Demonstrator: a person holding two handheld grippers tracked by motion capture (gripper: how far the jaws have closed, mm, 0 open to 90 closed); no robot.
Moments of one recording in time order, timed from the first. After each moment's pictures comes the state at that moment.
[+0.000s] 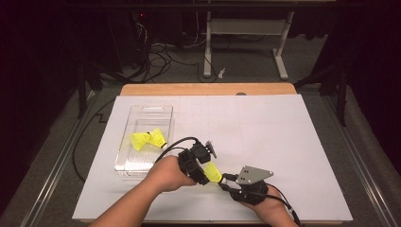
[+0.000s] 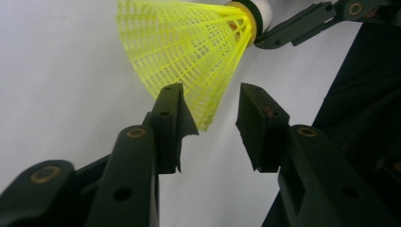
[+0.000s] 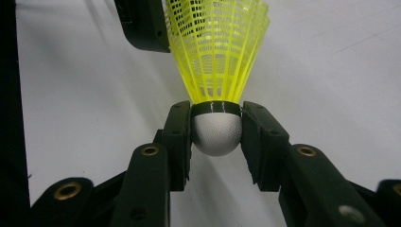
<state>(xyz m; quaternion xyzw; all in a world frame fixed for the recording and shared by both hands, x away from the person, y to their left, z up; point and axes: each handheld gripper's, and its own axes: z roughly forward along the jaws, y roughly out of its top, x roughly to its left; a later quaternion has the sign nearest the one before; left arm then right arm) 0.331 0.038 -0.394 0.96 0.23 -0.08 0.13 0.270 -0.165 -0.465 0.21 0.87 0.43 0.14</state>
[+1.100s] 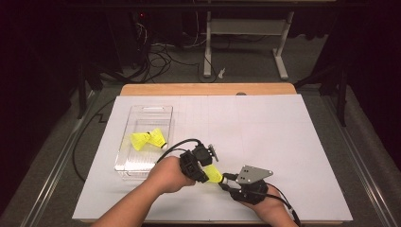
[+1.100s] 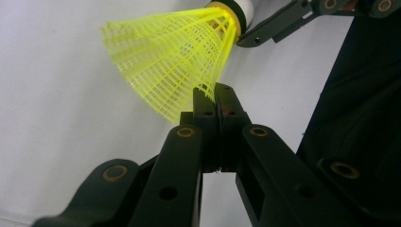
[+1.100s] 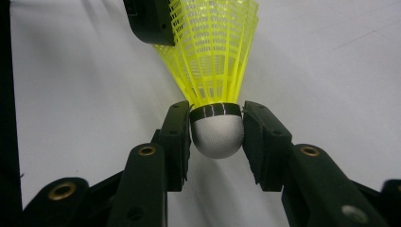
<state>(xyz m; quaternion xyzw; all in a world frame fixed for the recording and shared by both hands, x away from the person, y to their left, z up) 0.327 0.035 -0.392 0.97 0.20 -0.08 0.13 0.272 -0.166 -0.467 0.22 0.86 0.43 0.14</state>
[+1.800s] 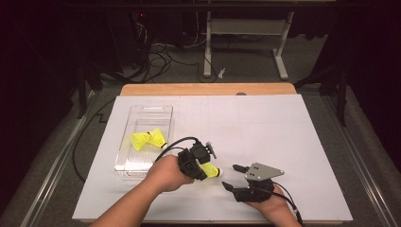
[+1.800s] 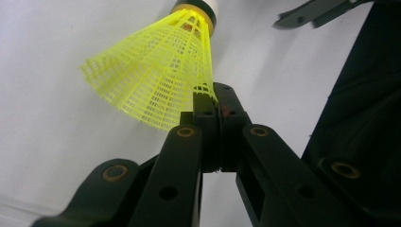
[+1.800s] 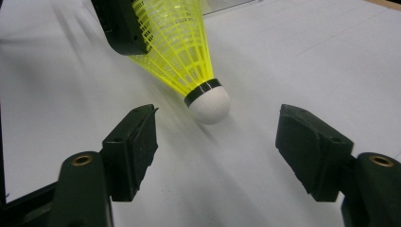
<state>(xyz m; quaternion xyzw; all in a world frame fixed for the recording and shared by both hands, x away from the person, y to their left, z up) 0.330 0.041 -0.391 0.96 0.22 -0.07 0.13 0.275 -0.184 -0.467 0.26 0.83 0.47 0.15</state>
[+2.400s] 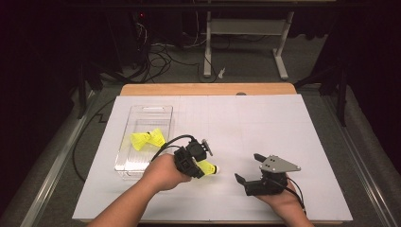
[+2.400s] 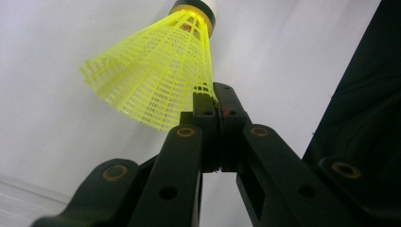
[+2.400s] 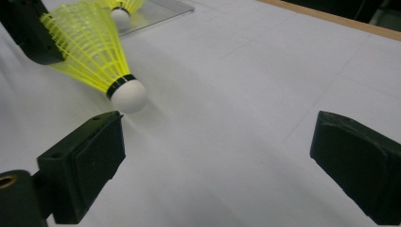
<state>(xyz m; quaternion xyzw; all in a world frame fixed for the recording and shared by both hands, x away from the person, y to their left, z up) 0.333 0.049 -0.388 0.96 0.24 -0.07 0.14 0.284 -0.215 -0.453 0.33 0.80 0.46 0.21</state>
